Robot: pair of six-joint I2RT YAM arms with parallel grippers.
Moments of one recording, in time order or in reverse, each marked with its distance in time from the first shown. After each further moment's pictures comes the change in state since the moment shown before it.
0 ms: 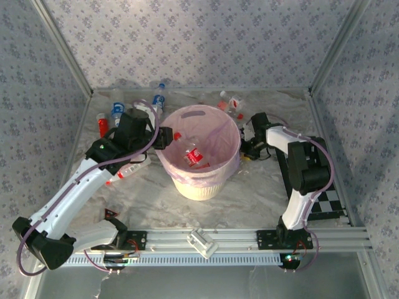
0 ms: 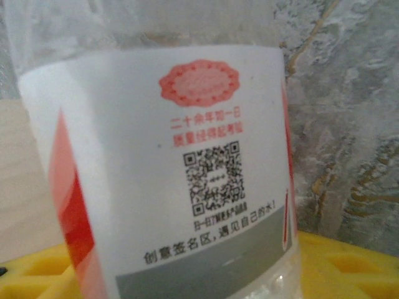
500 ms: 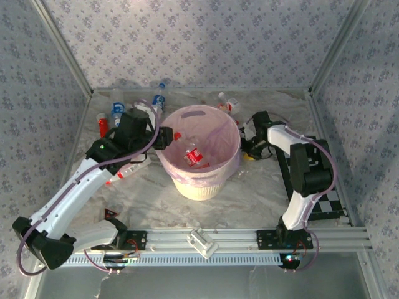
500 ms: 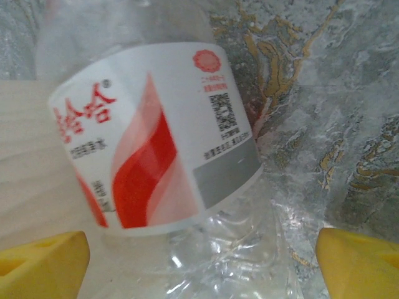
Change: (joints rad) left arm -0.003 -0.001 0.000 0.000 0.000 0.000; right arm -0.002 -0.010 0.014 -0.051 -0.026 -0.032
